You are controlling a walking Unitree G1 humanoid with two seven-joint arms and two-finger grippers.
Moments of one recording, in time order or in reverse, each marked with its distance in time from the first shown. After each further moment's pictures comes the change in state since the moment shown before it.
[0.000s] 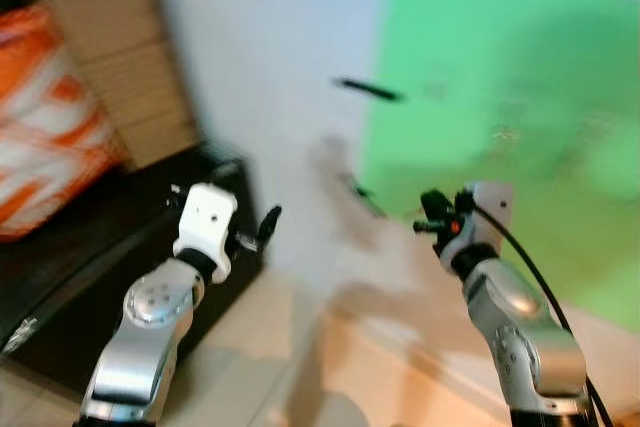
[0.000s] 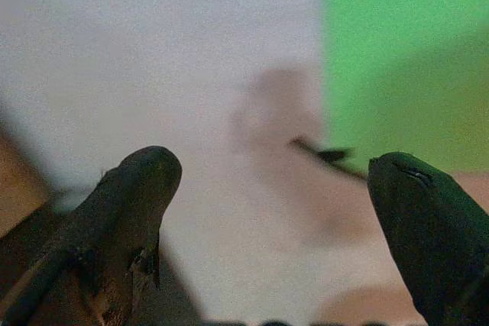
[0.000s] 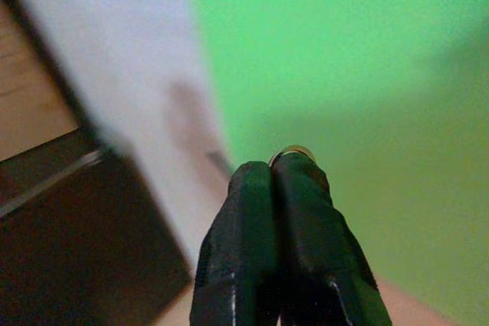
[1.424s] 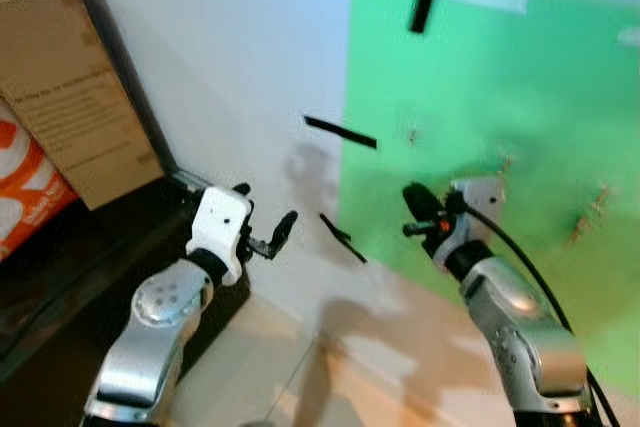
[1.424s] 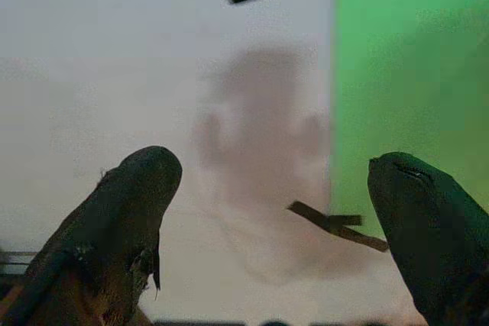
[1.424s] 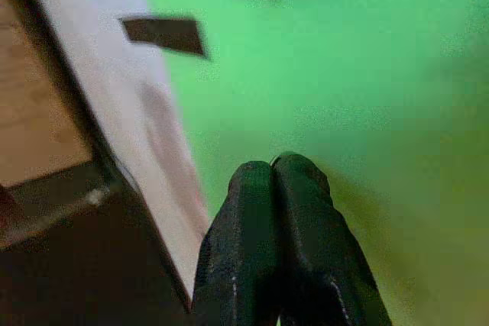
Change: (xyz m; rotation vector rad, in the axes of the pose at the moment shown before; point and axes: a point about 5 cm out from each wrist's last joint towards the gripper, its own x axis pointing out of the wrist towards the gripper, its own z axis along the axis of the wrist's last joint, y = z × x) left arm 0.000 -0.008 0.006 0.011 -0.015 -0.087; right arm 0.001 0.016 0.007 -0.013 -0.057 0.191
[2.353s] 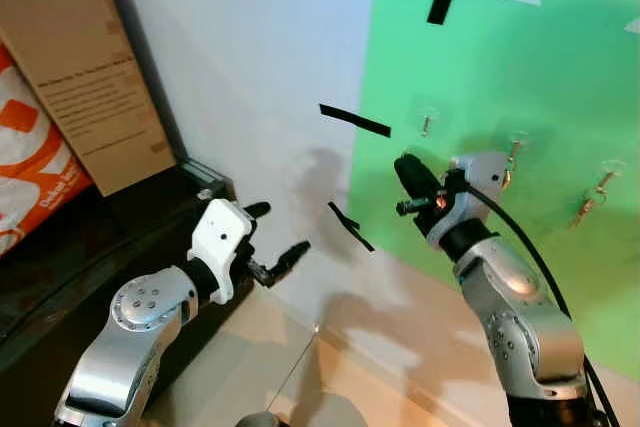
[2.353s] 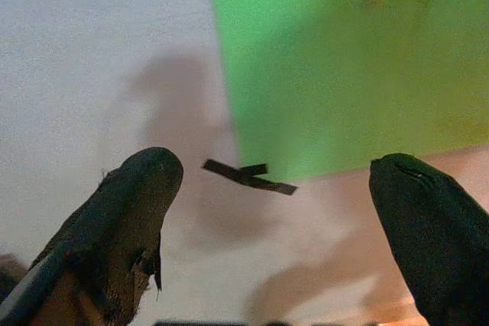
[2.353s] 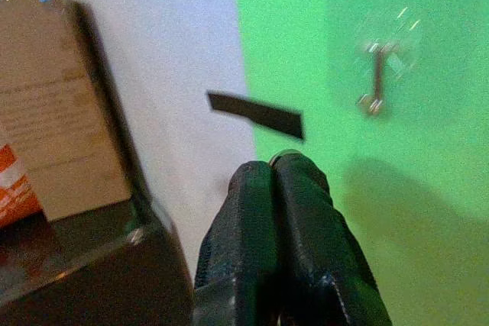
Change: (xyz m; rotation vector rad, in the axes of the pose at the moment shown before) left arm -0.013 -0.006 -0.002 -0.010 0.041 -0.286; right arm 0.008 0.011 0.030 -0.017 -0.126 0.057
